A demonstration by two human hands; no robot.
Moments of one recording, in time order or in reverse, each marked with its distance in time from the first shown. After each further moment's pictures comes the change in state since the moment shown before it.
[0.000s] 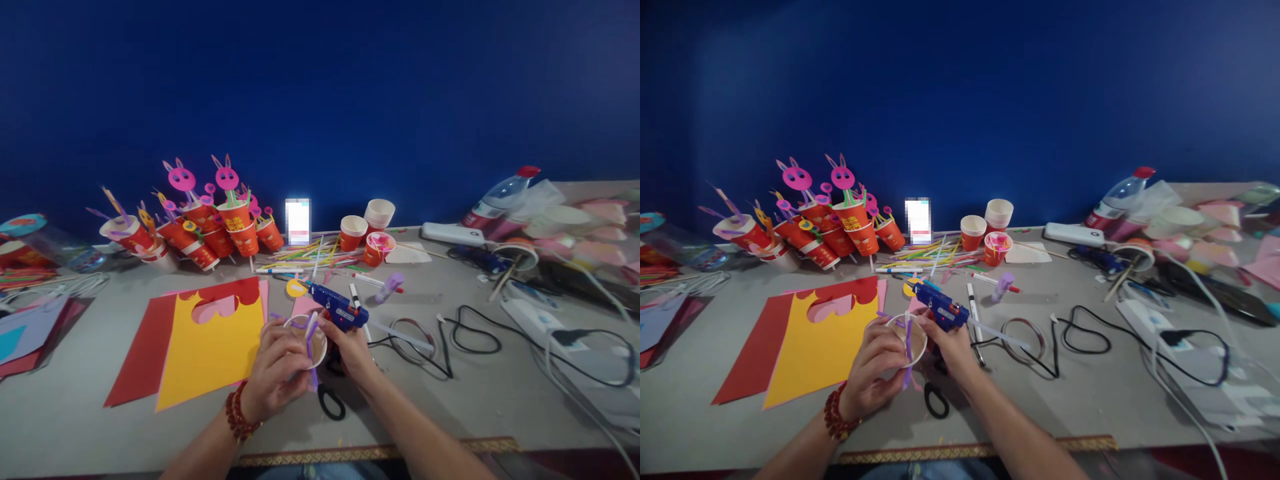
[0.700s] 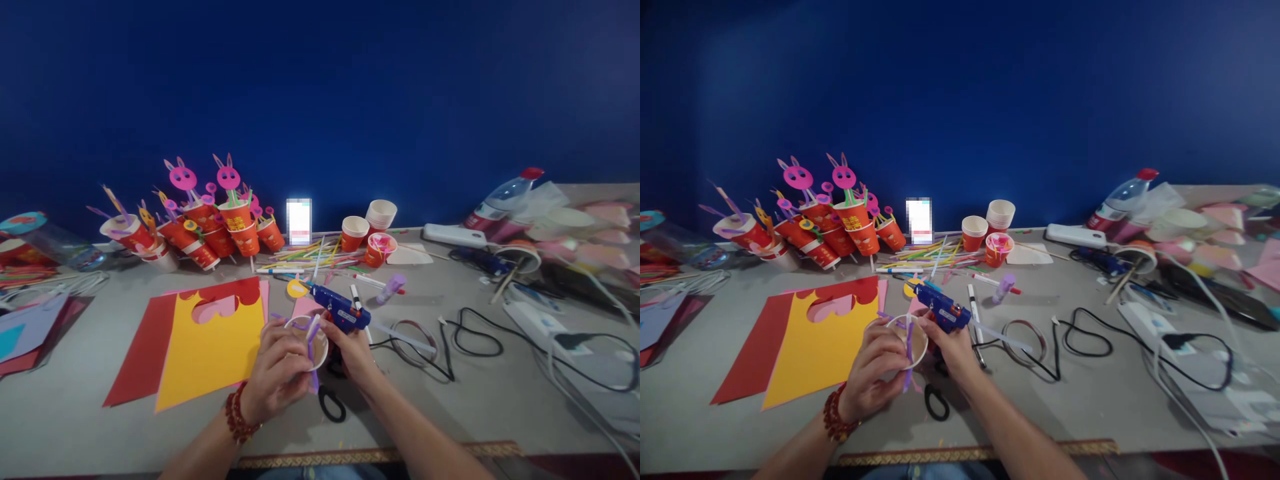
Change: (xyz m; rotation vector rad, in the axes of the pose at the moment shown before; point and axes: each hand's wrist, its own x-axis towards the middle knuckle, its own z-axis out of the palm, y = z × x) left_hand -0.001 0.000 -0.001 0.011 -0.004 -0.016; right_hand -0.001 -0.003 0.000 0.000 -0.022 -0.005
